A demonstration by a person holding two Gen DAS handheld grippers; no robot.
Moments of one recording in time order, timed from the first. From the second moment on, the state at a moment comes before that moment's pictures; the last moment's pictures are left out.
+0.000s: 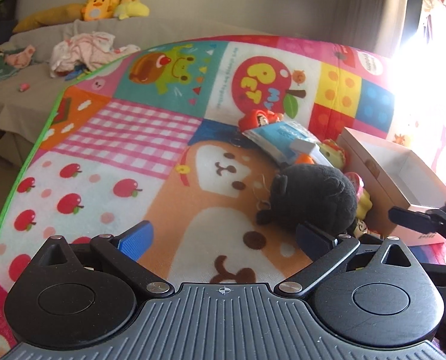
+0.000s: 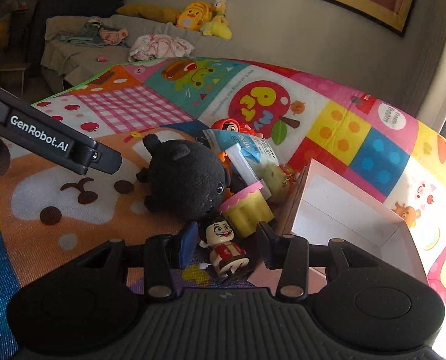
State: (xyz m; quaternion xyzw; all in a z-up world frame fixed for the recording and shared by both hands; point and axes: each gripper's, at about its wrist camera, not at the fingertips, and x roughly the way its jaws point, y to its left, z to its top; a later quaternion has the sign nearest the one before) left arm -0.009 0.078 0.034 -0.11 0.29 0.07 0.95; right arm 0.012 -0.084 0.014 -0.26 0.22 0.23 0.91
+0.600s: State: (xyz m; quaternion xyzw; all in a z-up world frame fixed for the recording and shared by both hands) left arm -0.007 0.056 0.033 -0.10 0.30 0.03 0.95; right arm 0.003 -0.159 0.034 -0.15 0.30 0.25 0.91
